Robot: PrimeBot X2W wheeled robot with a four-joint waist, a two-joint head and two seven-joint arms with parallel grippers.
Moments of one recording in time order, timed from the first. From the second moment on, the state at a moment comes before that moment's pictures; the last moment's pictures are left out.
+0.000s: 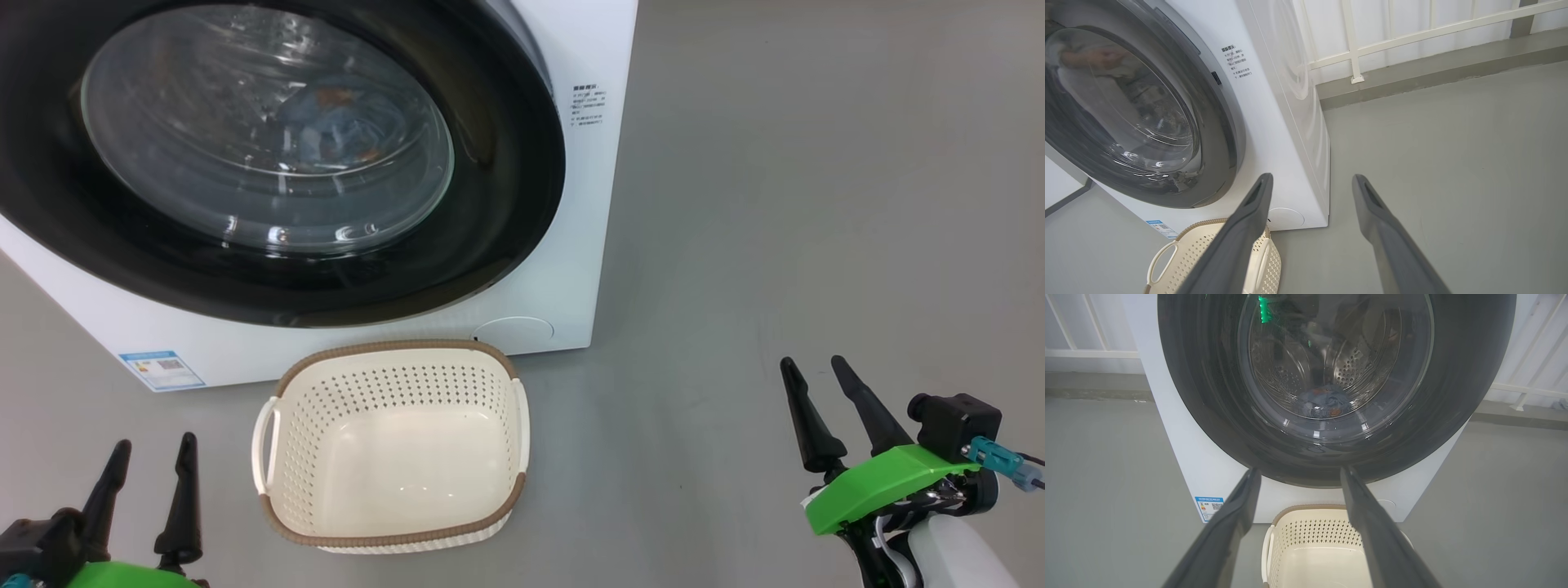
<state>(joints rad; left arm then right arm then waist) -0.04 0.23 0.01 0.23 -0.40 -0.13 -0.26 -0.26 -0.20 0.11 0.46 0.50 0.13 -0.26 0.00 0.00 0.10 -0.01</state>
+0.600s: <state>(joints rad) -0.04 0.22 0.02 0.25 -0.40 -0.13 -0.26 -0.26 -0.19 0.11 0.48 0.50 0.13 -0.26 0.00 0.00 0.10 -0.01</state>
